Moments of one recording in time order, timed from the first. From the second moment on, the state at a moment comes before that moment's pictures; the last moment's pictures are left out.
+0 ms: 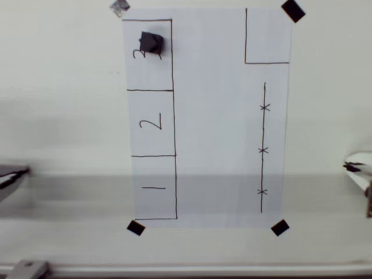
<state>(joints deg) 0.9 185.2 177.5 75.6 -0.4</state>
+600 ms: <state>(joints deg) 0.9 185.2 177.5 75.6 -0.7</state>
